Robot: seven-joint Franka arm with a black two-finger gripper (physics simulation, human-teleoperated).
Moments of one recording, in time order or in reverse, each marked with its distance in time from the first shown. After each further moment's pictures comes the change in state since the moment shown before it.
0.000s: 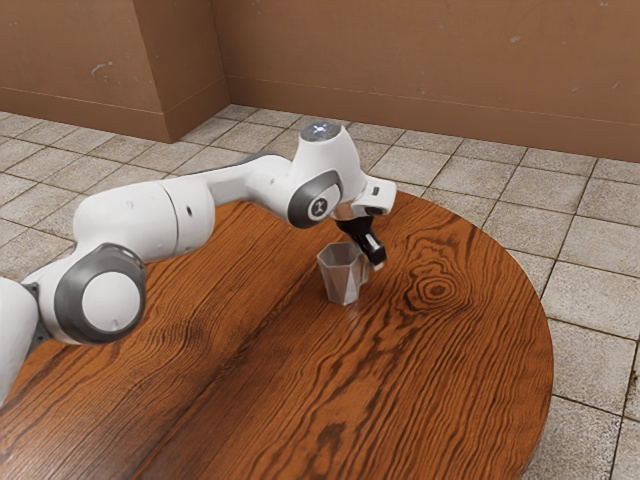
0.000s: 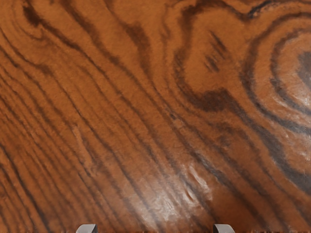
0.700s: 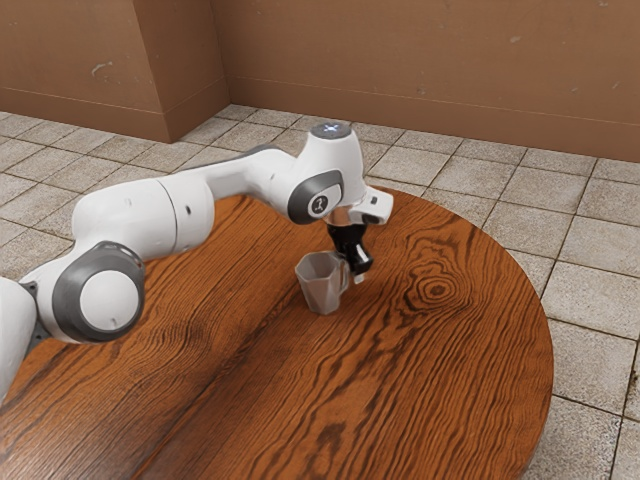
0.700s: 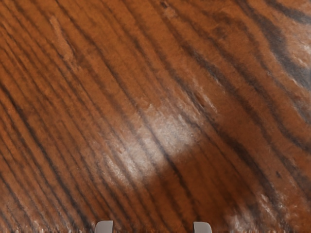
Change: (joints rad) arm -0.002 -0.014 -0.002 0.000 0.046 -0.199 -0.040
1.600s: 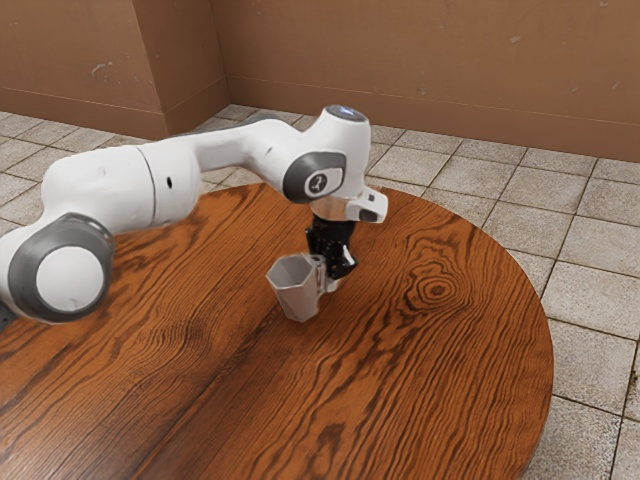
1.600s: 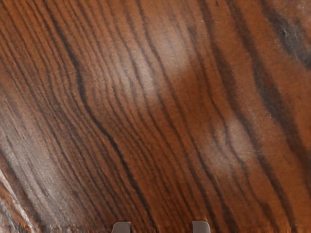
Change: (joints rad) arm 0.014 -0.239 0.007 -0.253 -0.016 -0.259 -0.217
